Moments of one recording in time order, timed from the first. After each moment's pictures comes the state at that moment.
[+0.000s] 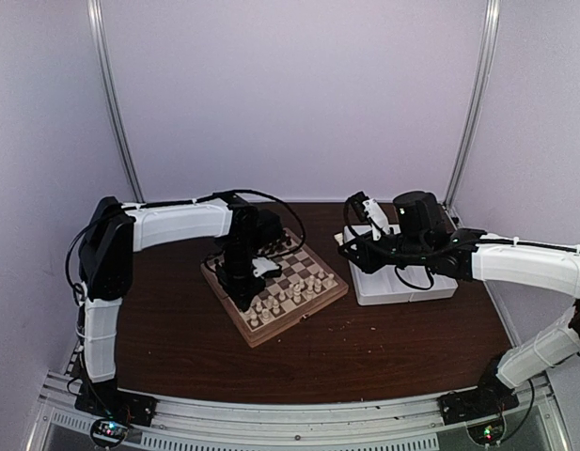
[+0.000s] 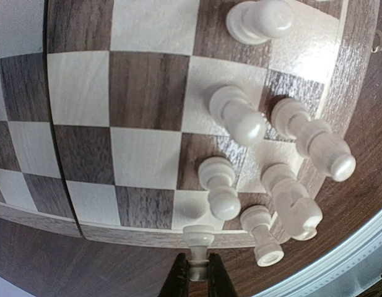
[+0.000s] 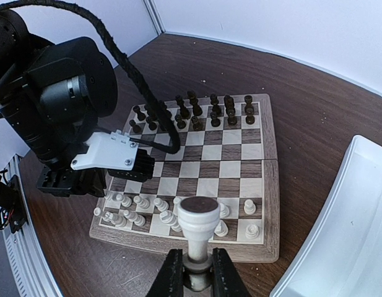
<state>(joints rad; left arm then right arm) -0.81 2.11 1.74 -1.29 0.08 0.04 0.72 1.35 0.93 -0.07 -0.15 0.22</state>
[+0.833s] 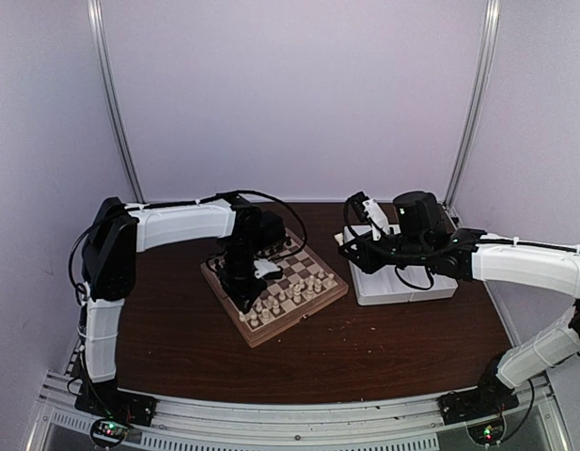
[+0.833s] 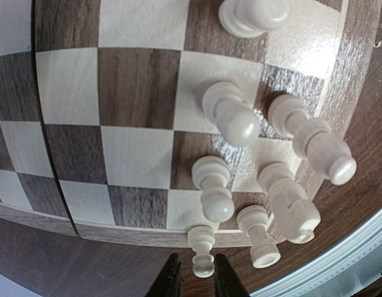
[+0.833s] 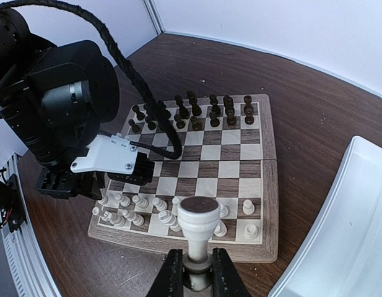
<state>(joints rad) -0.82 2.13 1.76 -1.32 0.07 0.03 0.72 1.35 0.93 -0.07 -0.15 0.22</state>
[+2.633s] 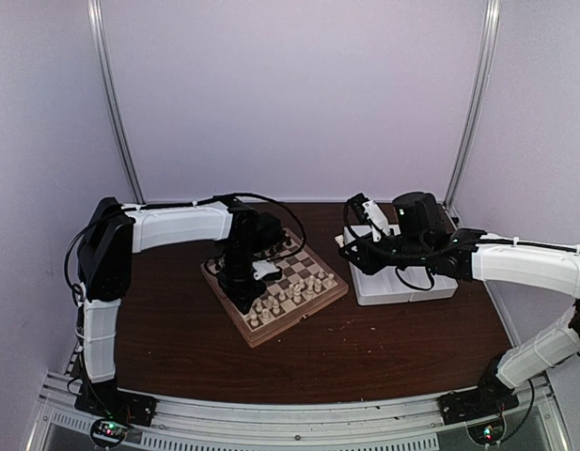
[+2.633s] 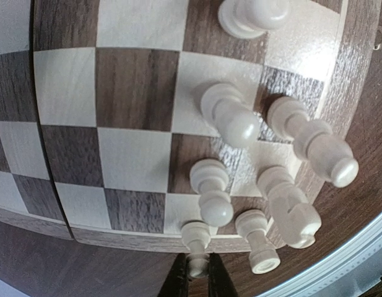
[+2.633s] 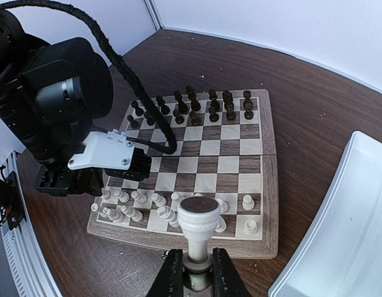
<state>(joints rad) -0.82 2.10 1.71 -1.26 0.08 0.01 0.72 1.35 0.93 -0.09 -0.15 0.22</state>
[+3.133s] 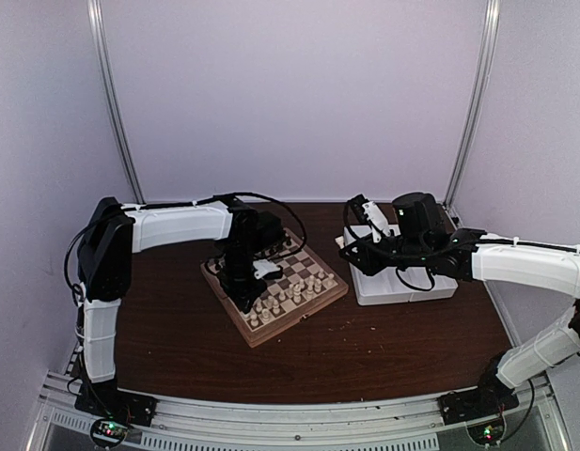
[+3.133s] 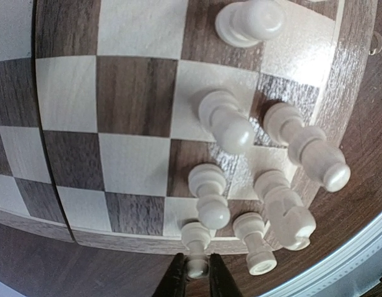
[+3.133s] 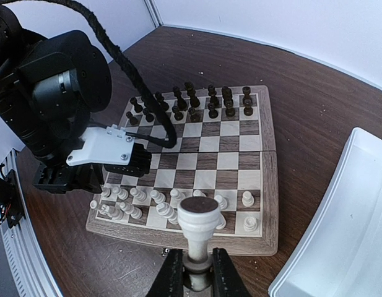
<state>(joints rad) -0.82 2.10 1.71 -1.25 0.08 0.01 0.72 1.35 0.93 -0.10 -0.15 0.22</state>
